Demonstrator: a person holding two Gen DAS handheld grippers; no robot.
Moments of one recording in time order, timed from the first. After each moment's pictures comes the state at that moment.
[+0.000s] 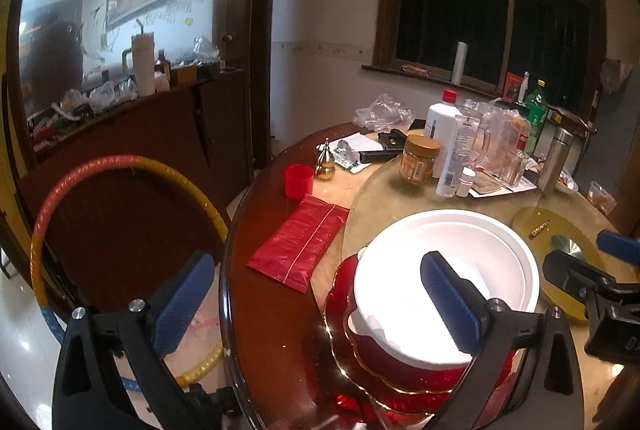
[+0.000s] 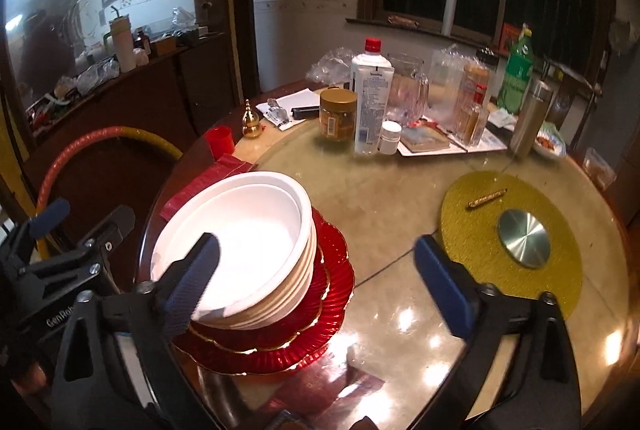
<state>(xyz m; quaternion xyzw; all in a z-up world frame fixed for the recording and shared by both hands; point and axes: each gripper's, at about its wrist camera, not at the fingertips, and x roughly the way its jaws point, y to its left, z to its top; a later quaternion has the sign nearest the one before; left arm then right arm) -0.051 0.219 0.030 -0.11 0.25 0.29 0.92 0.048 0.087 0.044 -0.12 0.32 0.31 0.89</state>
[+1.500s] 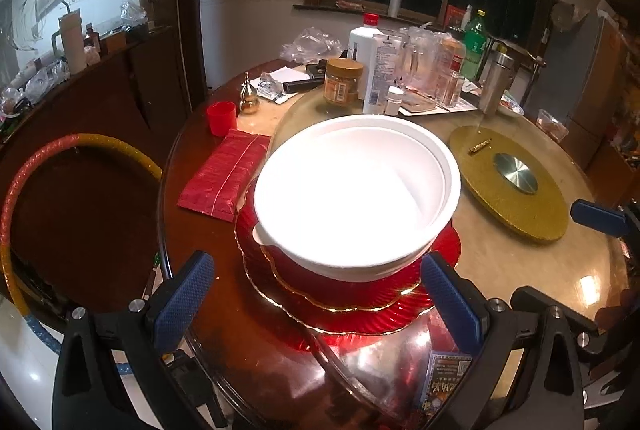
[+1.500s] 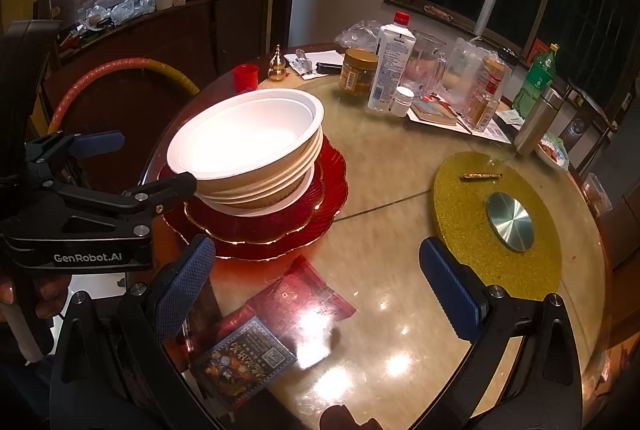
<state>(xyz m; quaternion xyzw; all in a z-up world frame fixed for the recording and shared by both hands) -0.043 0.174 0.013 -0.12 0.36 0.17 0.91 0.003 0.050 0.028 -0.21 0.34 0.34 0.85</state>
